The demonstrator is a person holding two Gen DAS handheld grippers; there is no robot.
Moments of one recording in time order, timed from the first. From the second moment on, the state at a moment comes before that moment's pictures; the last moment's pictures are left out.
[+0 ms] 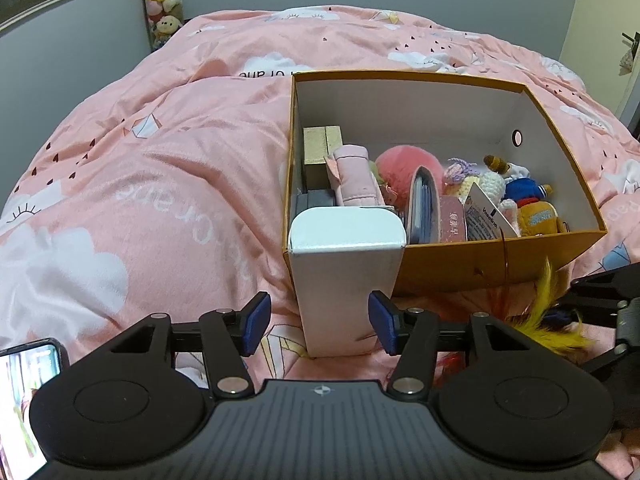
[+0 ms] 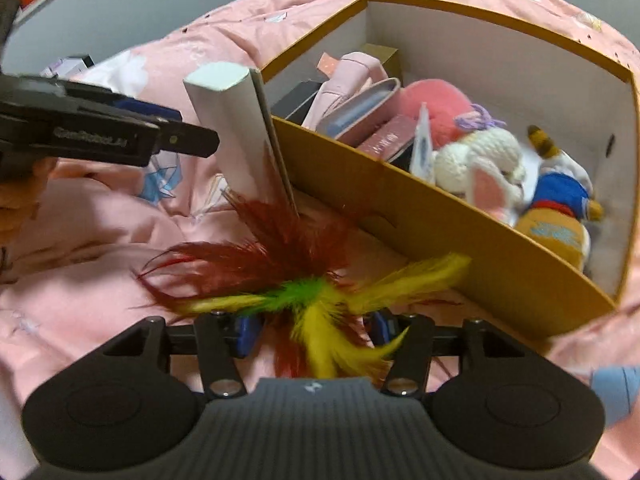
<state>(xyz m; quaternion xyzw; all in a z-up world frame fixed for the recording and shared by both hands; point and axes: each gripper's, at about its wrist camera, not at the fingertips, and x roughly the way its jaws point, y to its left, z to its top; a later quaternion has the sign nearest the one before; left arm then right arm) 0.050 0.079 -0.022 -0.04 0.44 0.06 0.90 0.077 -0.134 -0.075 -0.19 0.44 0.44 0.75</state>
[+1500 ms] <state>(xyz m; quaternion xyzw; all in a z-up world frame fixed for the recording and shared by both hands) 0.044 0.088 0.018 -0.12 0.38 0.05 0.92 0.173 -0.134 0.036 -0.05 0.34 0.44 0.83</state>
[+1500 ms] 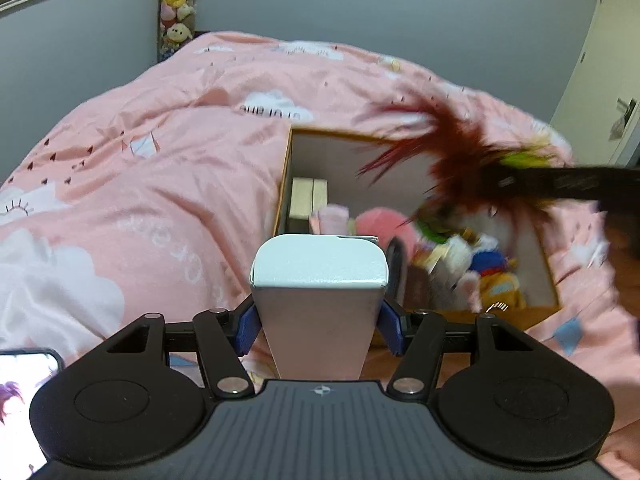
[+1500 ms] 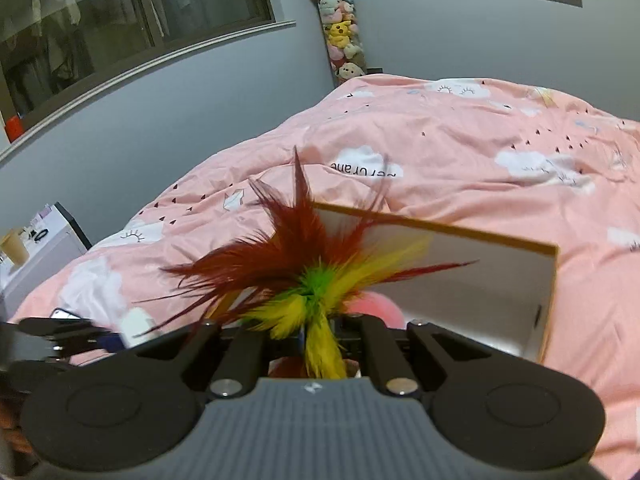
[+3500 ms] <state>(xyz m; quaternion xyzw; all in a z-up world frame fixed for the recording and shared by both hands) 0.132 0.056 0.060 -0.13 0.31 -0.10 0.94 0.161 -0.118 0.033 -0.21 0.22 0.54 0.79</state>
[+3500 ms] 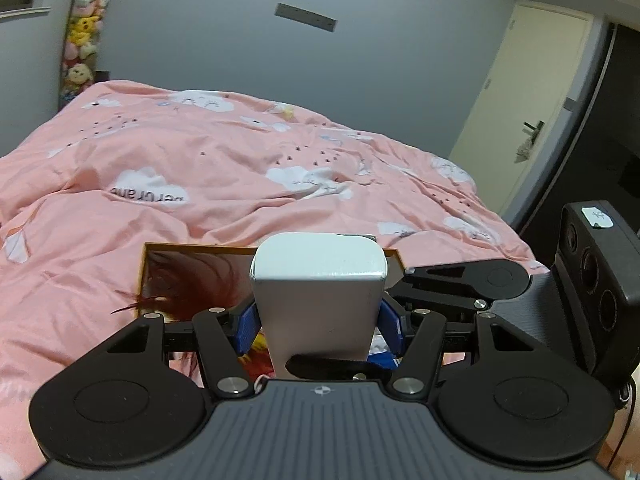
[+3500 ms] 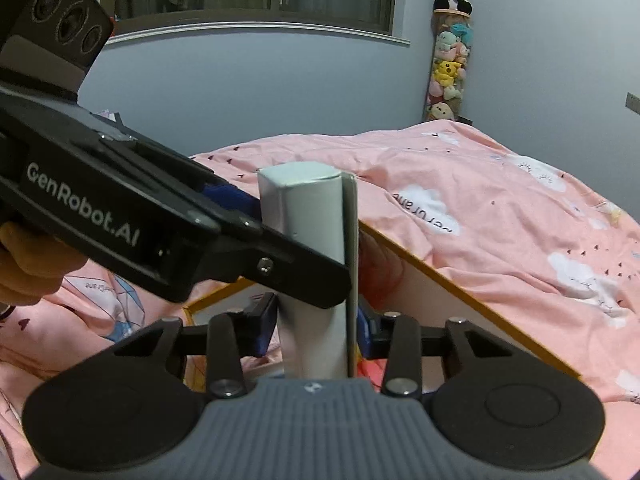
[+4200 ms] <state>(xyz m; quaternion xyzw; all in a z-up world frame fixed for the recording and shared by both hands) 0.122 0.087 0.027 -0.15 0.36 -0.03 0.92 0.198 -0.084 -0.025 -0.51 0.16 0.34 0.78</state>
